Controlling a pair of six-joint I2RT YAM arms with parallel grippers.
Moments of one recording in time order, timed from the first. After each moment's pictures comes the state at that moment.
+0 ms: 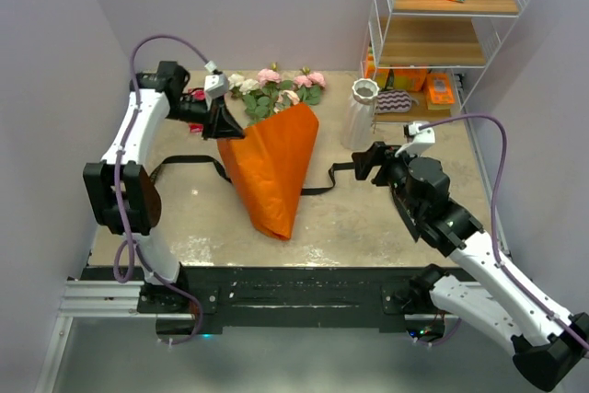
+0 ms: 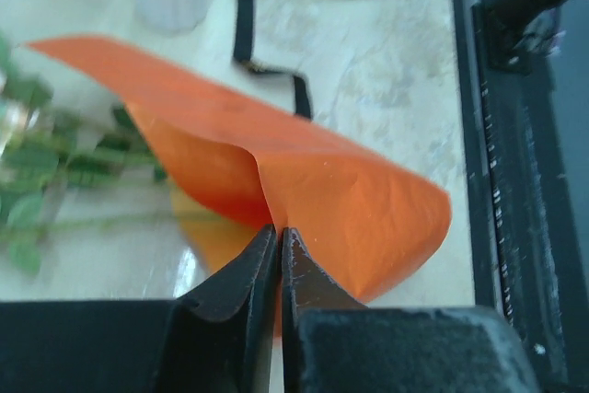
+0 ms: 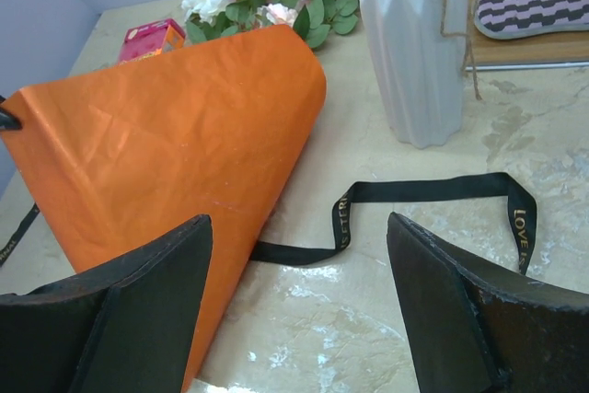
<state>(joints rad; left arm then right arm) 0.01 1.82 1.71 -1.29 1.22 1.17 0.60 0.76 0.74 -0.19 0.30 0.44</state>
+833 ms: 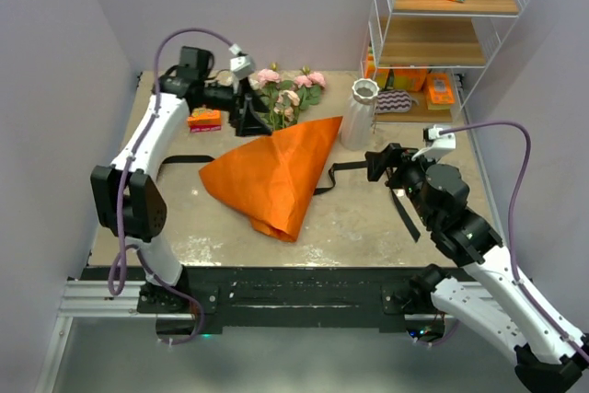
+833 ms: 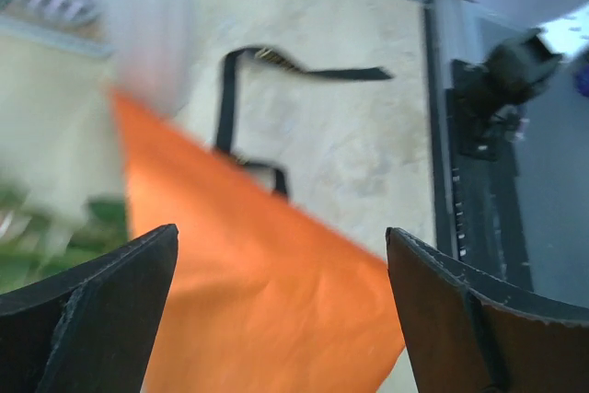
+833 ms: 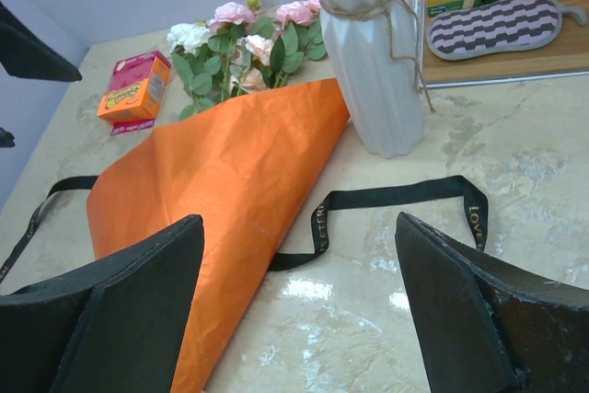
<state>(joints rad) -0.25 1.77 1.73 -0.76 1.20 0.47 0.60 0.65 0.79 -0.31 0.38 0.43</state>
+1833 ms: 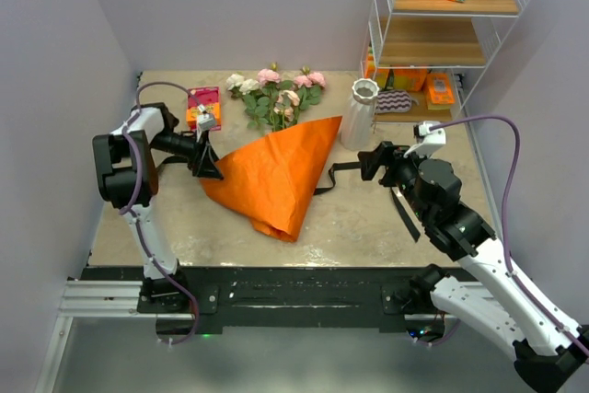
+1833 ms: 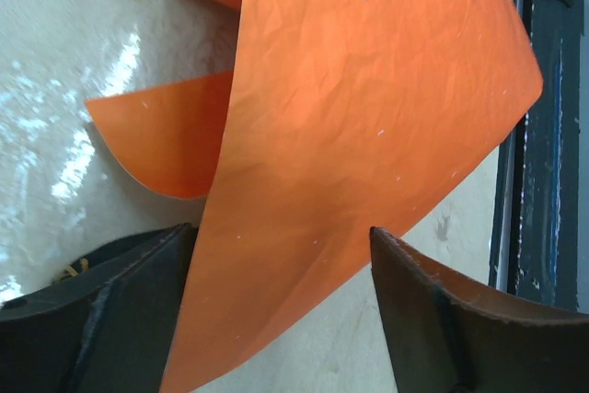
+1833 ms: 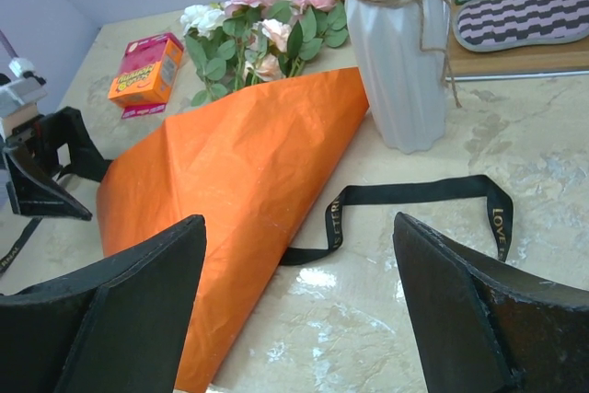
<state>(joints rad) 0.16 2.10 1.54 -1.29 1.07 1.30 0.60 0.71 0.79 -0.28 0.32 0.43</state>
